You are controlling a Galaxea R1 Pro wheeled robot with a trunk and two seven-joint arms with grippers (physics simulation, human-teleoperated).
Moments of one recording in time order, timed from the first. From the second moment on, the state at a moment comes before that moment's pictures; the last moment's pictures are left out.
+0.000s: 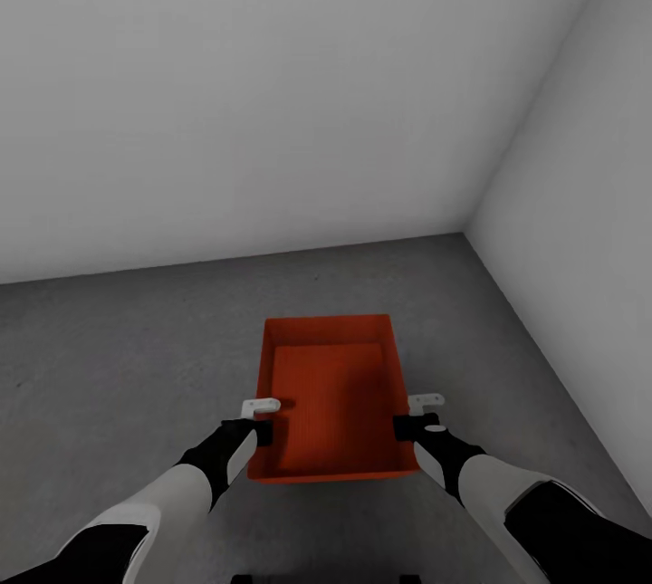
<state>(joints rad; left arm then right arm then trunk) -0.80 -0.14 0.02 -0.26 0.07 0.30 0.19 -0.89 0.06 0.53 -0.02 -0.45 -0.03 -0.11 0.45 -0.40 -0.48</state>
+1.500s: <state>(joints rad) -0.80 -0.14 0.02 -0.26 0.07 0.31 0.20 -0.89 0.06 0.53 -0.02 -0.45 -0.03 -0.10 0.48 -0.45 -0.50</state>
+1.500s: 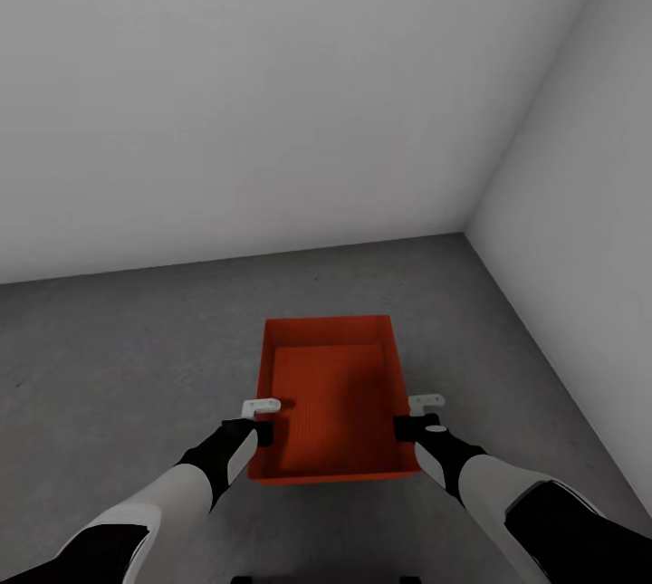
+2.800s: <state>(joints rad) -0.80 -0.14 0.02 -0.26 0.07 0.31 0.20 -0.89 0.06 0.53 -0.02 -0.45 -0.03 -0.10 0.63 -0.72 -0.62</state>
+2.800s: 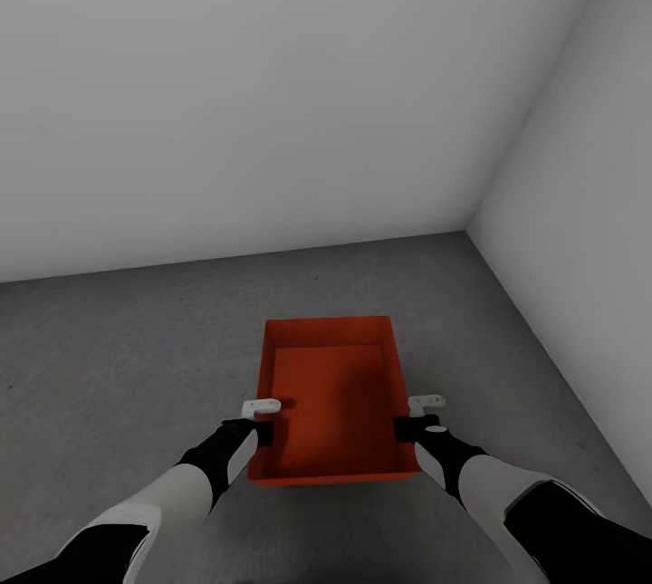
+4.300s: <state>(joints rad) -0.80 -0.14 0.01 -0.26 0.07 0.31 0.20 -0.89 0.06 0.52 -0.01 -0.45 -0.03 -0.10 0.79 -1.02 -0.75</state>
